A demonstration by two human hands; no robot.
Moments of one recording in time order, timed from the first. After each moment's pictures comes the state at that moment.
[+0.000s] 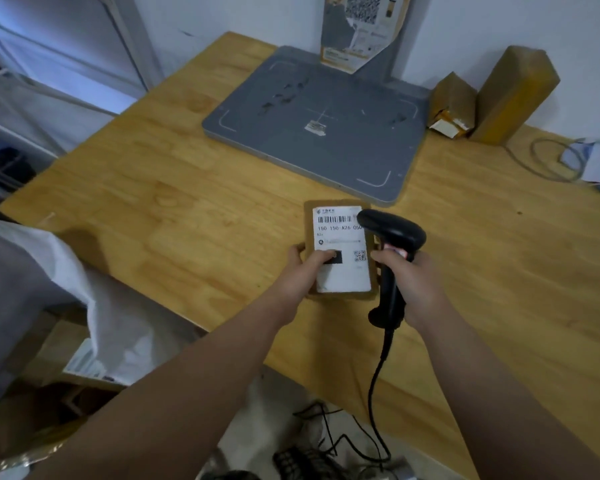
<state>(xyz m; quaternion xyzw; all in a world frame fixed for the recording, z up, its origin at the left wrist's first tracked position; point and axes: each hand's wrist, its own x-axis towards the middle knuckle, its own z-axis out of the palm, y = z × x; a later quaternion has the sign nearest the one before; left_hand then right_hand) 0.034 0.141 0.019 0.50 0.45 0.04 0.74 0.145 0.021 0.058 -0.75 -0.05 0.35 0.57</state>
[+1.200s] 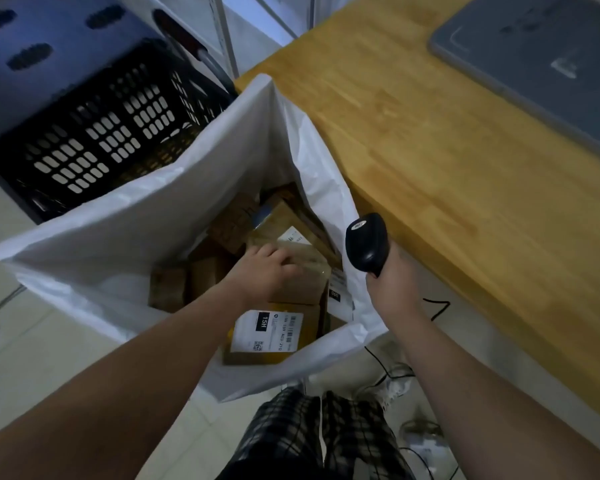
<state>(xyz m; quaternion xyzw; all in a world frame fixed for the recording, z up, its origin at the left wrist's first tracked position) -0.397 0.257 -0.066 0.93 0.28 -0.21 0.07 -0.199 0.145 -0.051 -0.85 -0.40 0.26 0.22</state>
